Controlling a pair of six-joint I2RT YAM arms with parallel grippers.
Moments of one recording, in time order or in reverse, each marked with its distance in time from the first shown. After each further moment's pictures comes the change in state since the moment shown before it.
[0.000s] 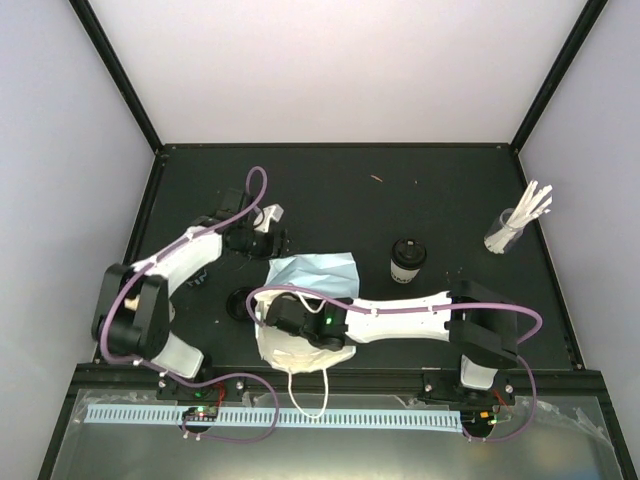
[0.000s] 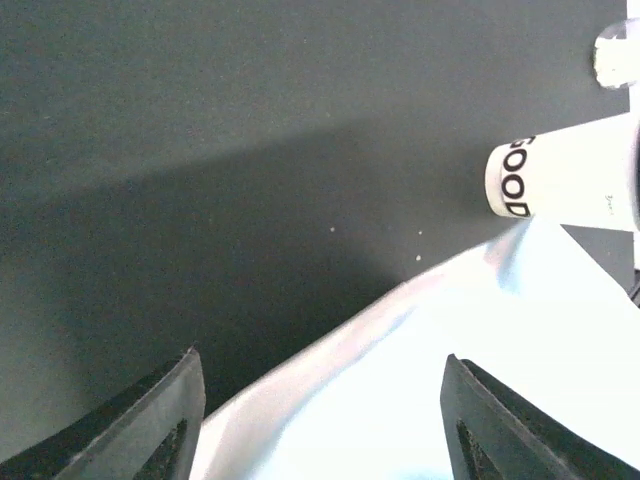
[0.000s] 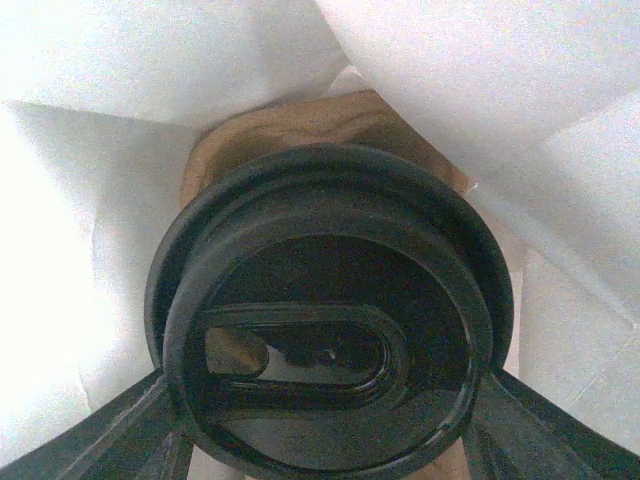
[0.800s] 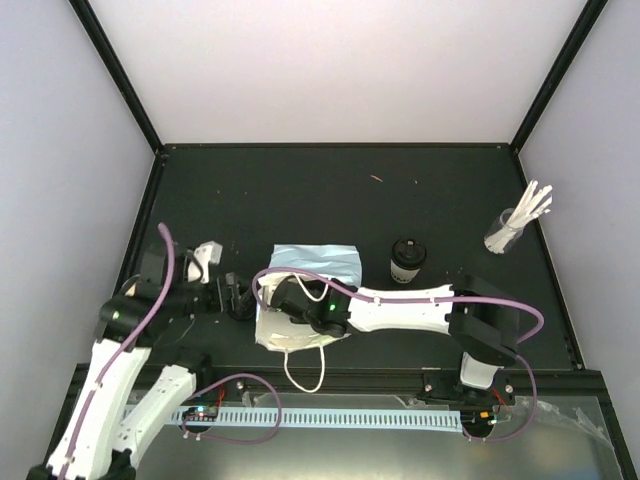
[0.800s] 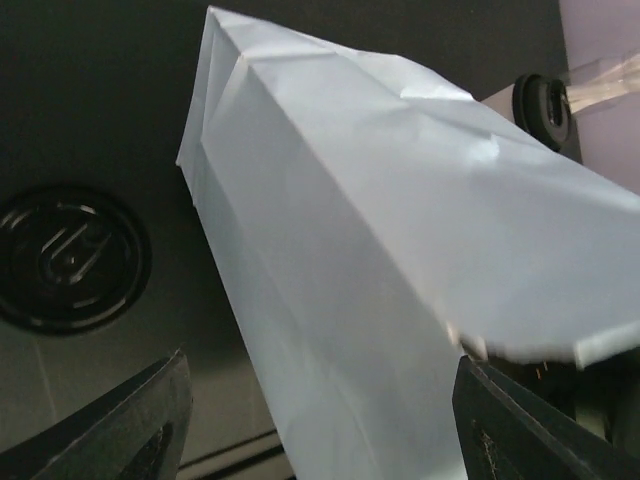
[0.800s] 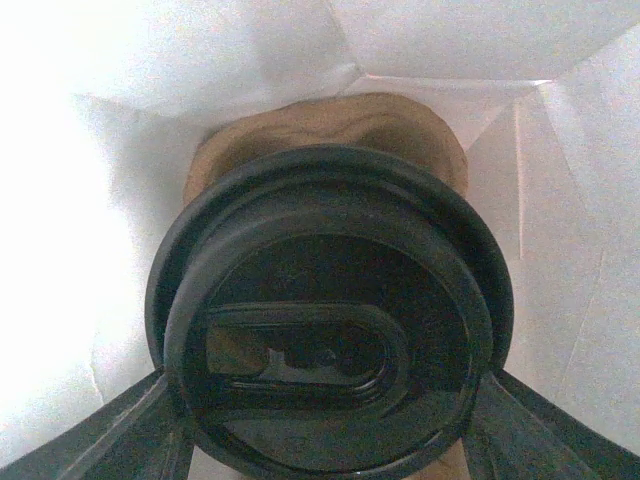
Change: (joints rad) left arm 0.039 -0.892 -0.030 -0.663 -0.200 -0.141; right arm -0.074 -0.006 -0.005 0.020 -0.054 0.000
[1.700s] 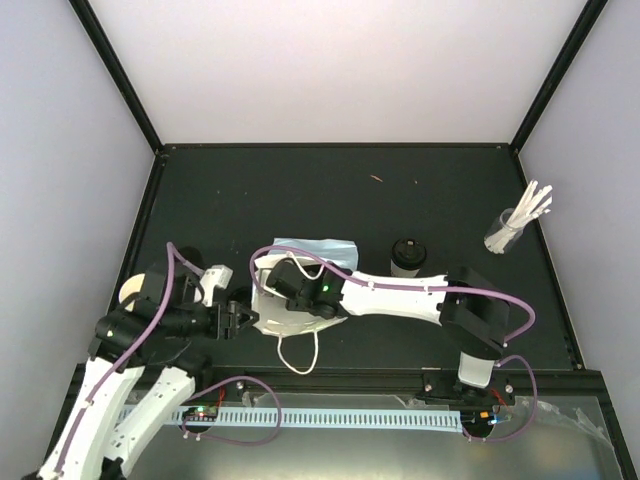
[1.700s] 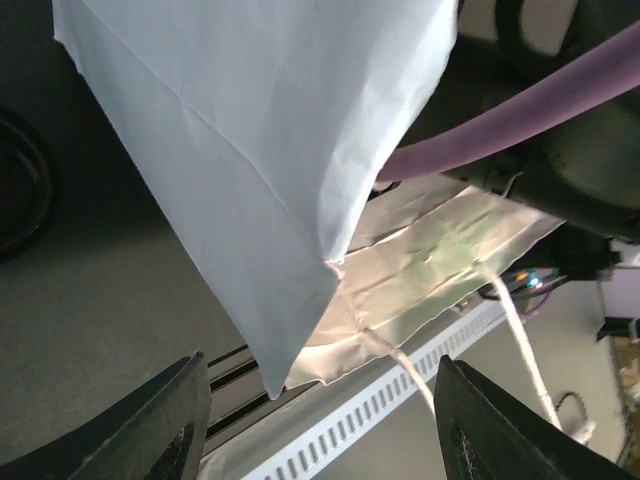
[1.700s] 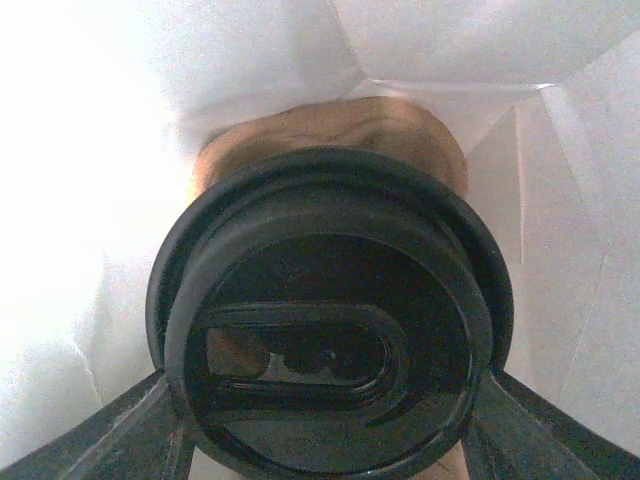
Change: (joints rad) left arm -0.071 -0.164 -0.049 -0.137 0.136 0.062; right arm -0.076 0.058 0.125 -0.092 -0.091 0.001
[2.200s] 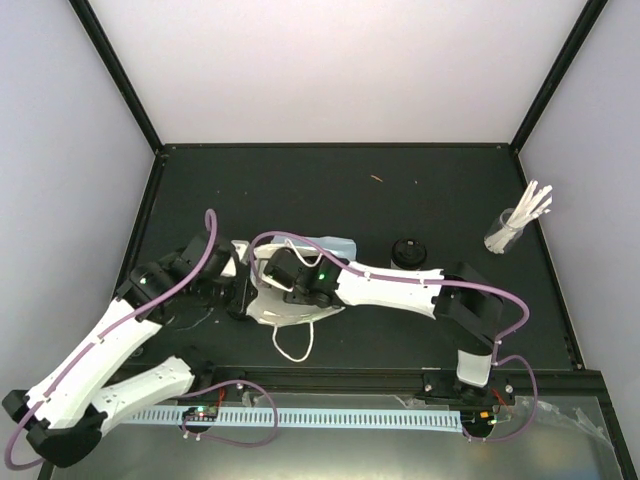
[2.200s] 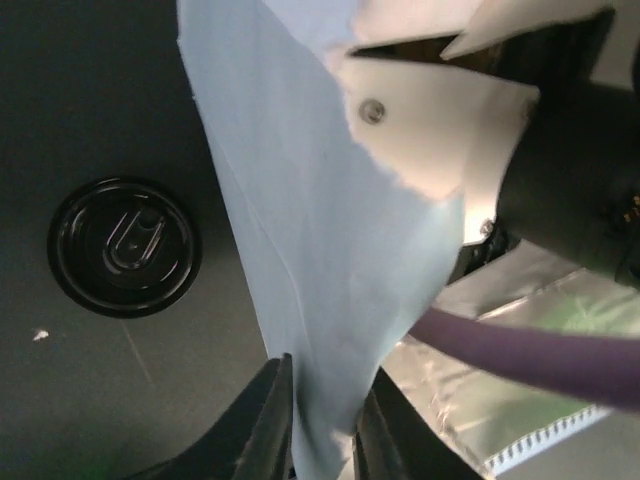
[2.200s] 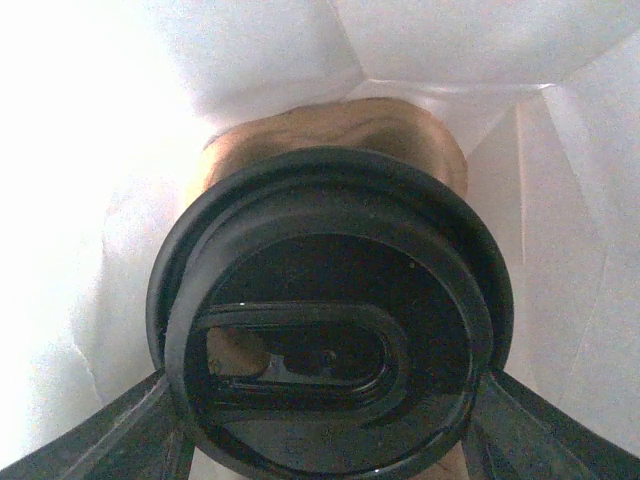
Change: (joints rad) left arm -0.343 0.327 0.170 0.032 -0.467 -0.111; right arm -0.041 0.040 0.080 -0.060 -0.053 0.012
